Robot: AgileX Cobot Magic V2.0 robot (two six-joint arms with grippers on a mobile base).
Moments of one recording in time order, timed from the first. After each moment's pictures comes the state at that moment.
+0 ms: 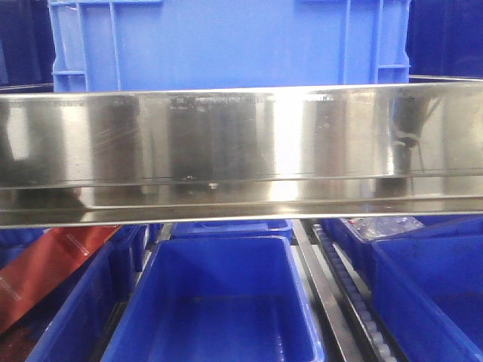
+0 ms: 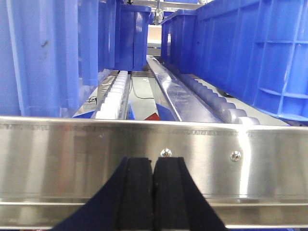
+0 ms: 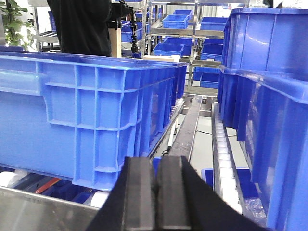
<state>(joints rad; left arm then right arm) -0.01 0.01 0.00 -0.04 0.11 0.00 0.20 0.22 -0.36 -0.11 0.20 0.10</state>
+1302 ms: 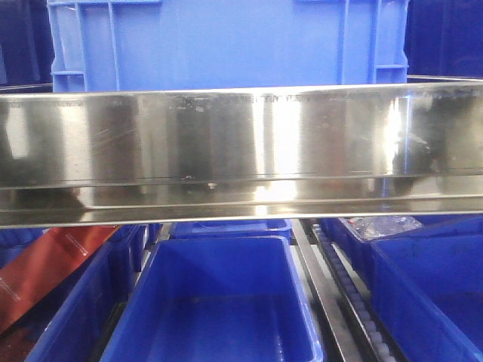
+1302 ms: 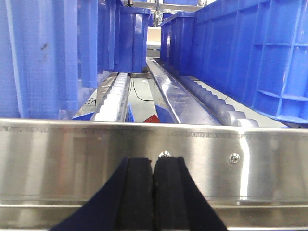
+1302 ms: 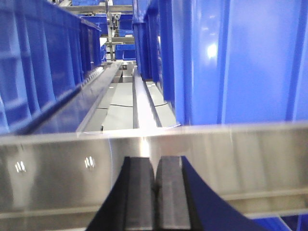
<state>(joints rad) -0.01 0.01 0.00 -0.04 0.11 0.00 -0.15 0.02 -0.01 0.05 0.10 0.01</state>
